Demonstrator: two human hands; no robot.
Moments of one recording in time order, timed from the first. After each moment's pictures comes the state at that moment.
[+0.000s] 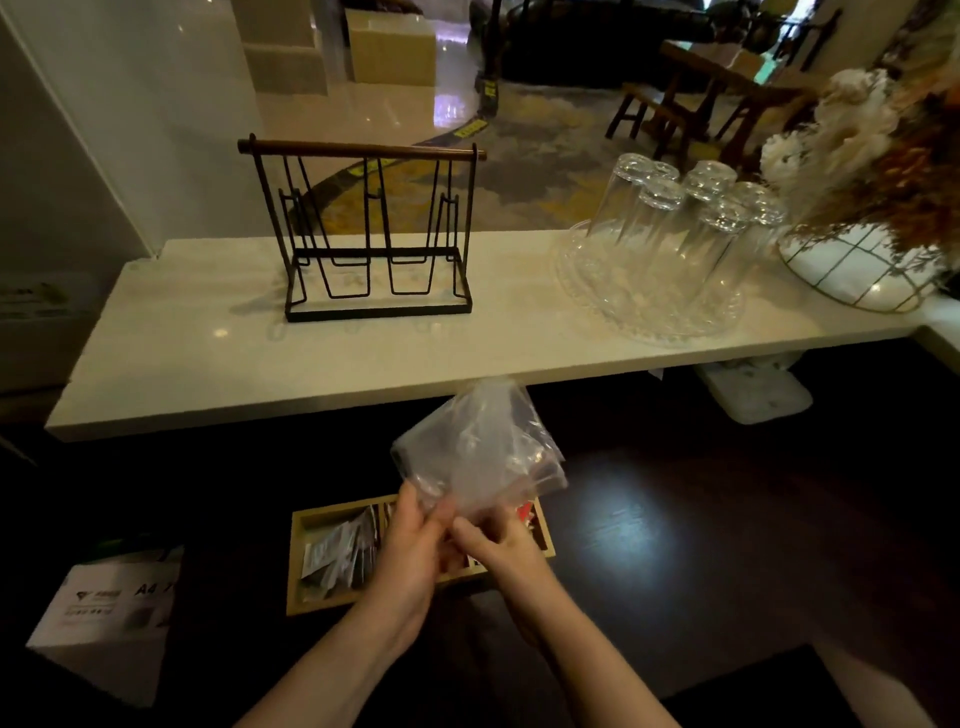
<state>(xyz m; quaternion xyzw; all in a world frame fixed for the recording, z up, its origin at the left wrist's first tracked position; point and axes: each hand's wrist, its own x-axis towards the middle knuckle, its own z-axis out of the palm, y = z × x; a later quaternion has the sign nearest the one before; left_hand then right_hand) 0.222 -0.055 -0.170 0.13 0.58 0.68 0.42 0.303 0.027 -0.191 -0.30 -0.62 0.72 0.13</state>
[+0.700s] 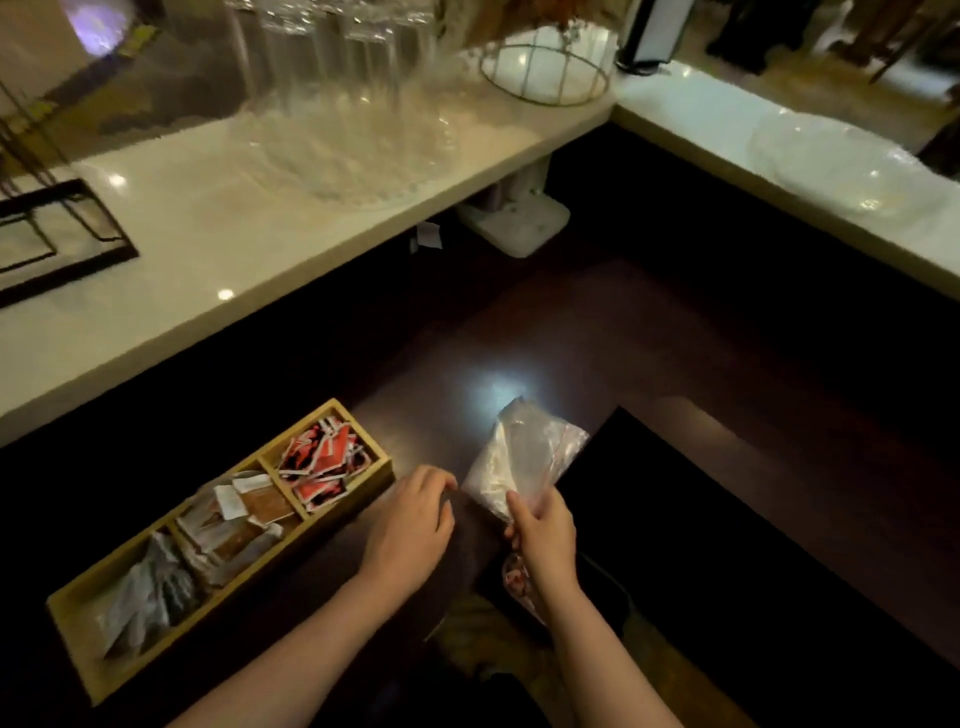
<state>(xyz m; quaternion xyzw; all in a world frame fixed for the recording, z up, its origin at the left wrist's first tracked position) 0.330 0.004 -0.286 0.67 0.68 0.19 0.22 0.488 0.016 -0.290 -0.70 -0.39 0.49 0.34</state>
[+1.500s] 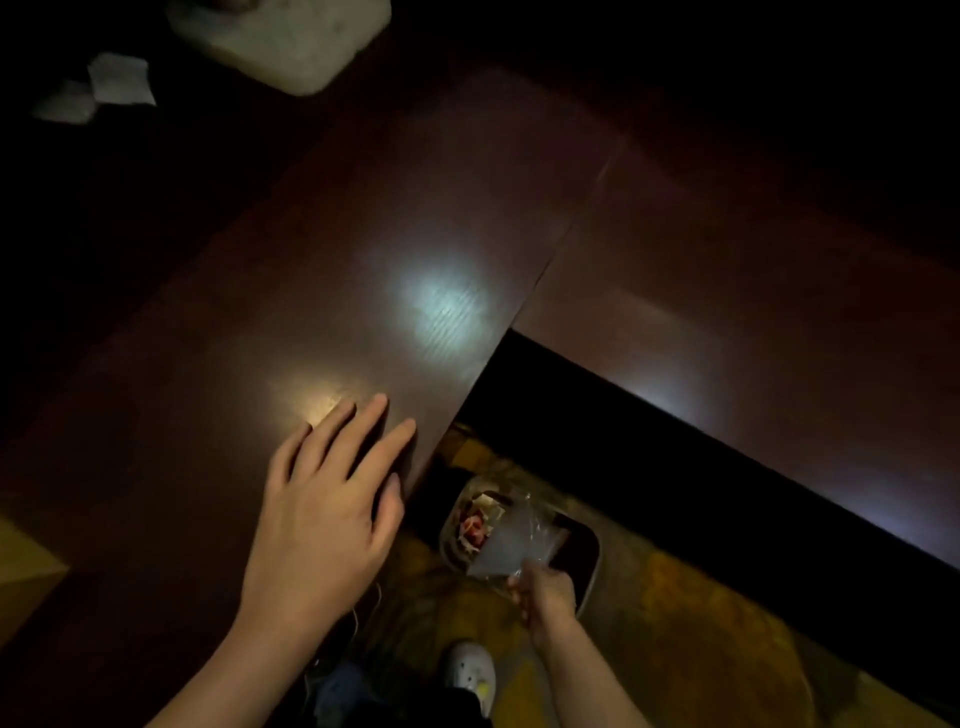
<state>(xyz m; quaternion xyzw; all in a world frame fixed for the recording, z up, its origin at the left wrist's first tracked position) 0.455 0.105 -0.375 0.79 0.60 0.04 0.11 0.664 0.007 -0.603 -0.79 0.01 0.58 0.22</state>
